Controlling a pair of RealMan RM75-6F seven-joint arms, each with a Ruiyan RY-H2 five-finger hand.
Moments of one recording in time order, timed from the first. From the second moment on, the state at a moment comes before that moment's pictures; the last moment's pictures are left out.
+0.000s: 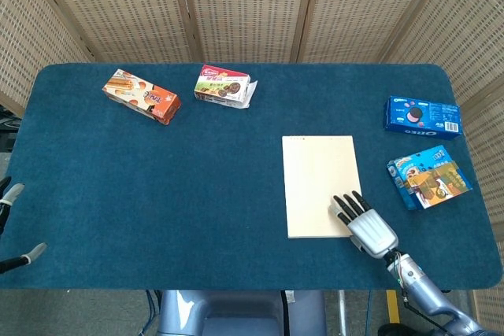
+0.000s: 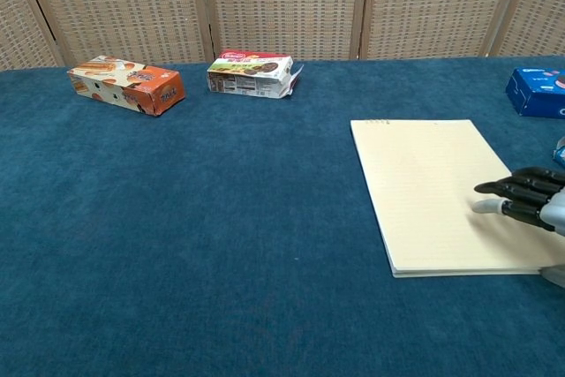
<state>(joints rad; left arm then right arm) 0.02 -0.96 -0.01 -1.84 1.58 1.60 0.02 0.38 -1.52 -0.08 -1.07 -1.75 1.18 -0.15</state>
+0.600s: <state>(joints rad) 0.01 -0.96 -0.01 -1.84 1.58 1.59 0.03 0.40 -1.59 -0.03 -1.00 -1.71 1.21 -0.15</state>
